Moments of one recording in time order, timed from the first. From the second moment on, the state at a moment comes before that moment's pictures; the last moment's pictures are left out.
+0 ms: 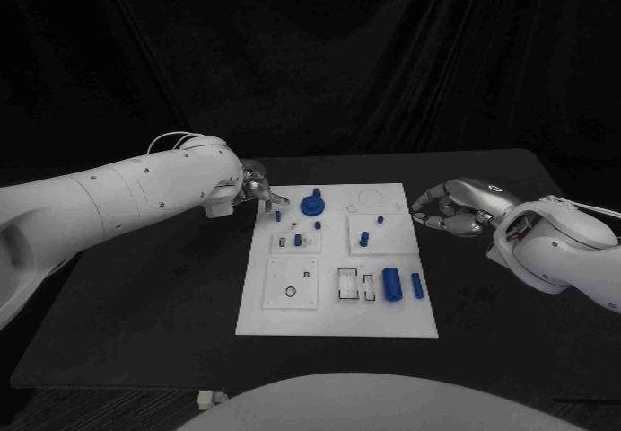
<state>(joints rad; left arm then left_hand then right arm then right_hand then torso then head) 1.33 -0.53 -0.21 0.99 -1.03 0.21 -0.35 1.08 0.05 -0.01 0.28 0.12 1.04 0.03 0.37 1.00 1.47 -0.03 1.57 1.31 1.47 -0.06 1.57 1.31 0.02 1.47 0.05 1.45 1.31 1.23 -1.03 -0.21 1.62 -1.44 -0.40 -0.08 1.32 0.03 0.11 0.23 0.48 0.79 0.09 0.23 0.19 1.47 -0.01 1.57 1.31 1.47 -0.07 1.55 1.31 0.02 1.47 0.04 1.52 1.31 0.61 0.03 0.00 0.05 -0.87</state>
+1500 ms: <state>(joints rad) 1.29 -0.50 -0.21 0.94 -1.04 0.26 -0.36 1.08 0.06 -0.01 0.28 0.13 1.03 0.03 0.37 1.00 1.47 -0.03 1.57 1.31 1.47 -0.06 1.57 1.31 0.02 1.47 0.05 1.44 1.31 1.23 -1.03 -0.21 1.62 -1.44 -0.40 -0.09 1.32 0.03 0.12 0.23 0.48 0.79 0.09 0.23 0.19 1.47 -0.01 1.57 1.31 1.47 -0.07 1.55 1.31 0.02 1.47 0.04 1.52 1.31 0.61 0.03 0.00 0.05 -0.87</state>
